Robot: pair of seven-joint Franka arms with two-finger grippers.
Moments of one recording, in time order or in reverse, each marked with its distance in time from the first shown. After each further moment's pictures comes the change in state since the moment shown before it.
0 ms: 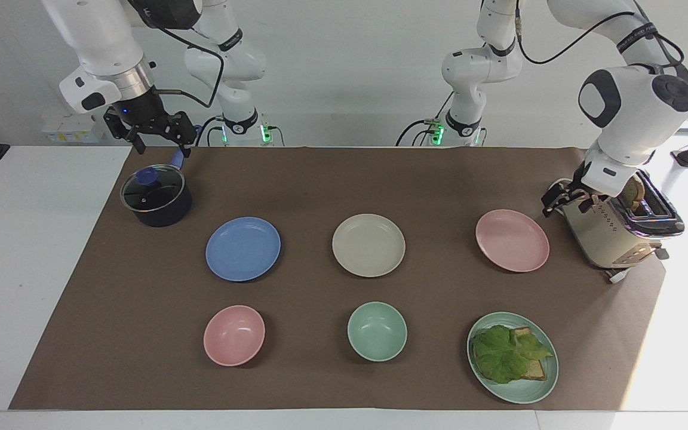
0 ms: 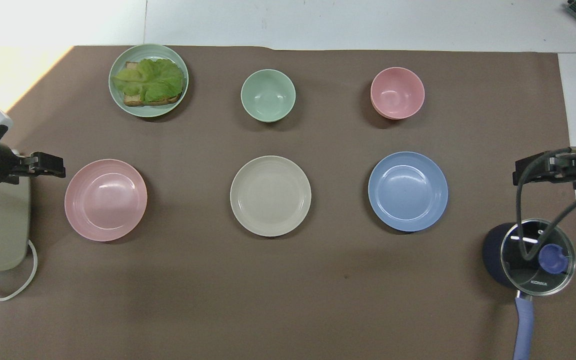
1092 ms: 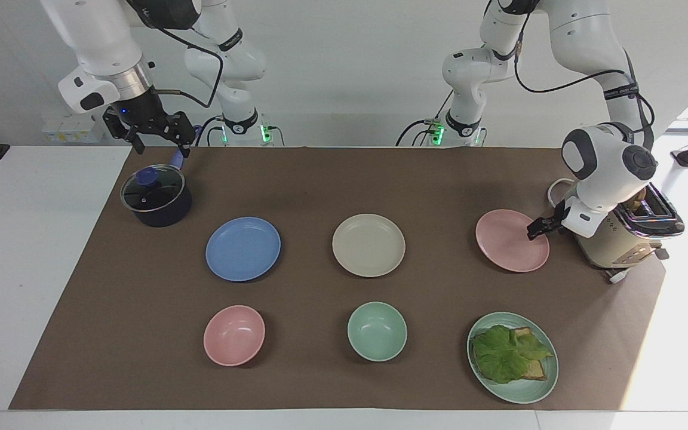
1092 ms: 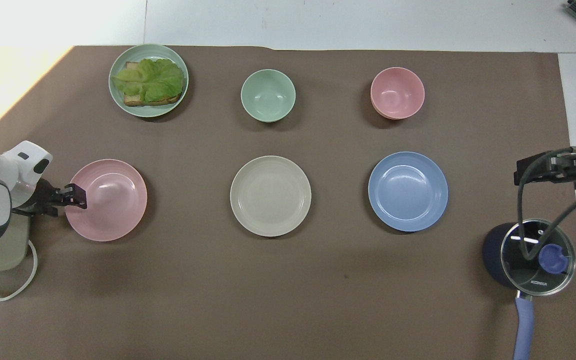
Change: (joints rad) left arm 0.068 0.142 -0.001 -0.166 -0.004 0.144 -0.052; right arm -0.001 0.000 -0.002 0.000 0.000 0.000 0.000
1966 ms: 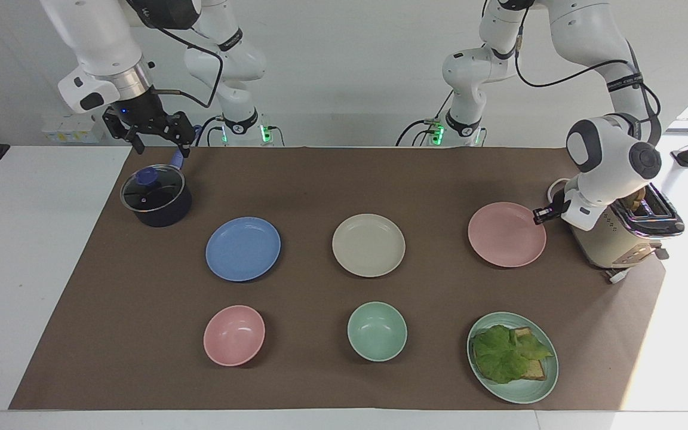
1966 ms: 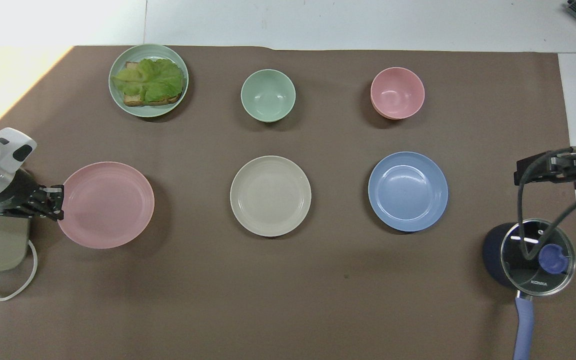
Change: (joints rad) left arm -0.036 -0.070 -0.029 0.226 -0.030 -0.458 -0.103; right arm 0.000 0.000 0.000 0.000 0.000 0.000 0.000
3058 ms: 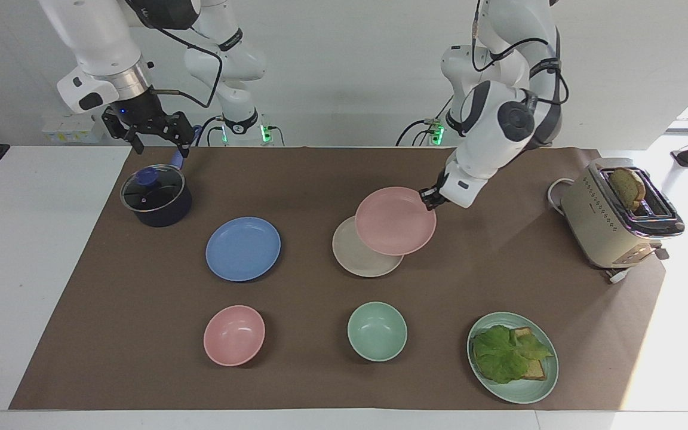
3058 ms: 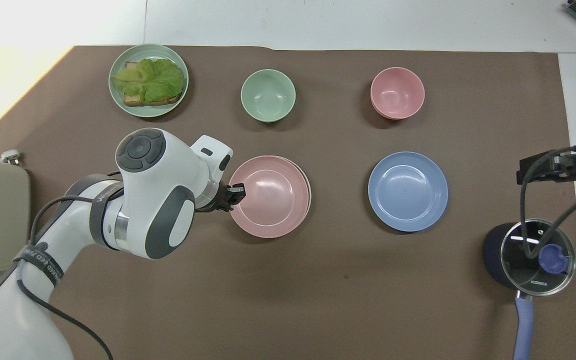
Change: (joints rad) left arm -0.542 0.099 -0.018 -0.087 -0.210 0.463 -0.362; right arm 0.000 0.000 -0.008 0.000 0.000 0.004 0.000
